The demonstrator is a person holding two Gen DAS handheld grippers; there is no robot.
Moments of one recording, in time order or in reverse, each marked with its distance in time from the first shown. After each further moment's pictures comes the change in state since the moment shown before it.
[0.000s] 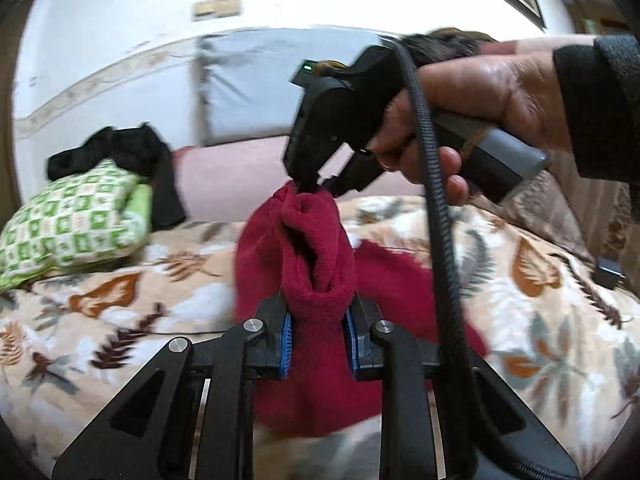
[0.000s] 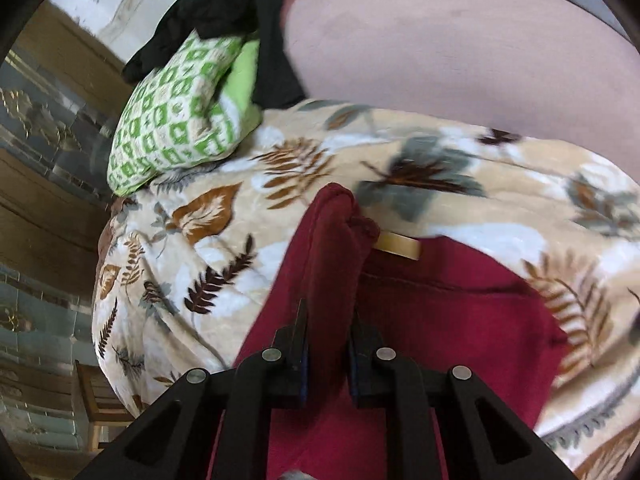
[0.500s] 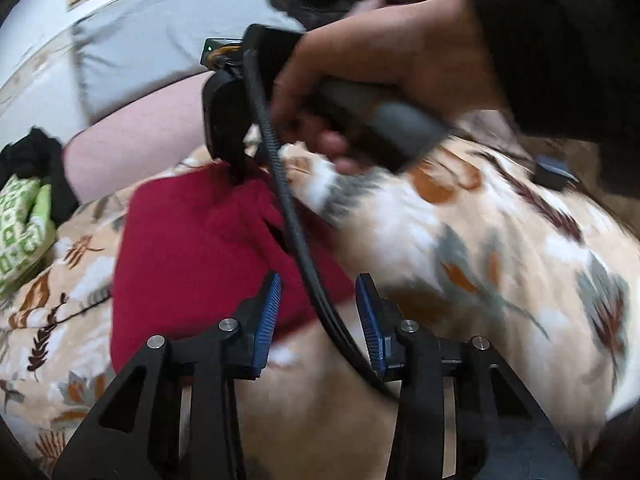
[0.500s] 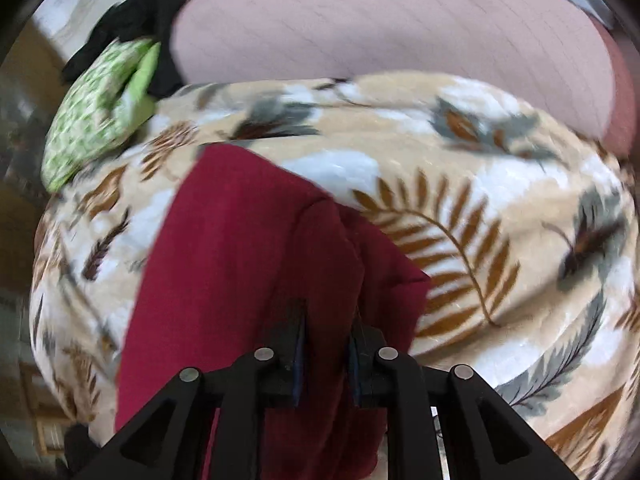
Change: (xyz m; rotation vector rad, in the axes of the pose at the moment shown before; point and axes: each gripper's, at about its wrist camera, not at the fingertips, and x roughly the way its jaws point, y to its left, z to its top) left arm 0.025 -0.109 -0.031 0.209 0.241 -0.226; right arm 0.003 -0.124 -0.061 0.093 -0.062 -0.182
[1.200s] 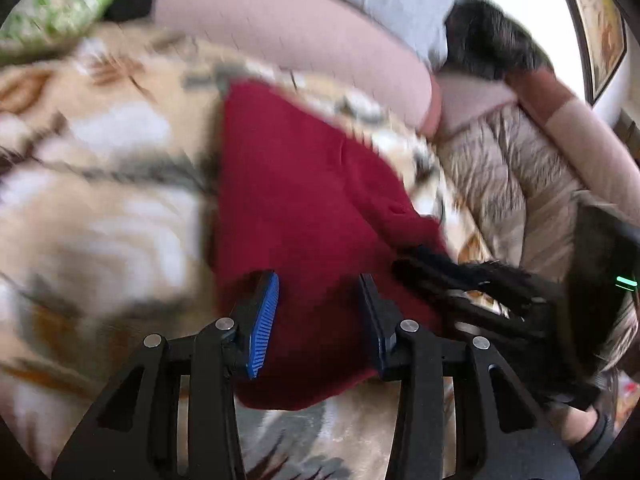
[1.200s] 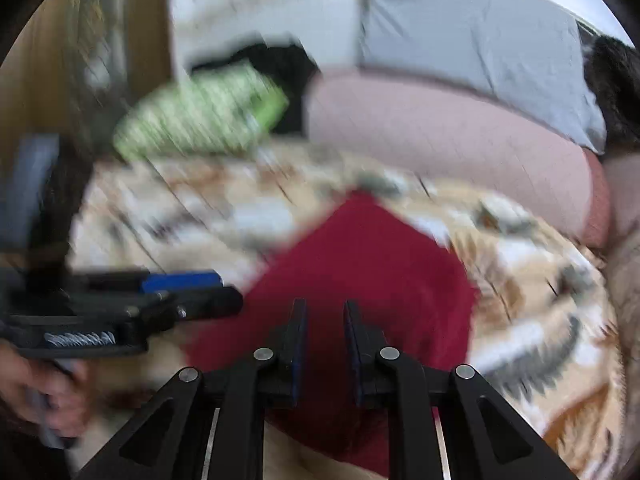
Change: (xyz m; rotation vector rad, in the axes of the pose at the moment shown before) left arm 0.037 0.166 -0.025 -0.694 0.145 -0.228; right arm -0.041 0.102 -0.142 -0.318 -0.303 -0.149
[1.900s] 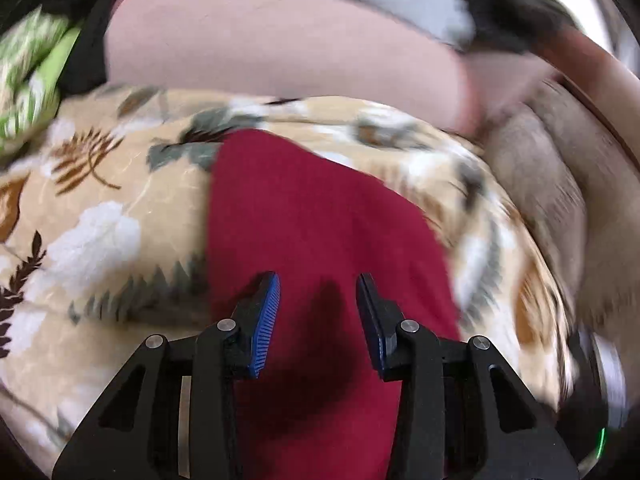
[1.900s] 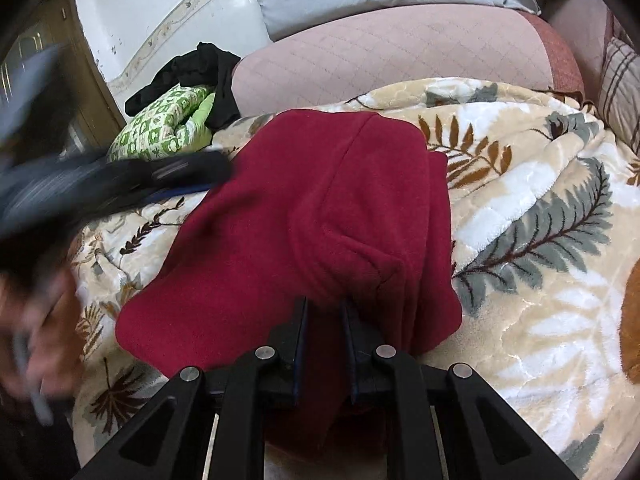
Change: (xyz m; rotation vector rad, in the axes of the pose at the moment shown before) left arm 0.065 -0.022 0.104 0.070 0.005 0.231; right arm 0.023 -0.052 -0.063 0.289 -0.088 0.177
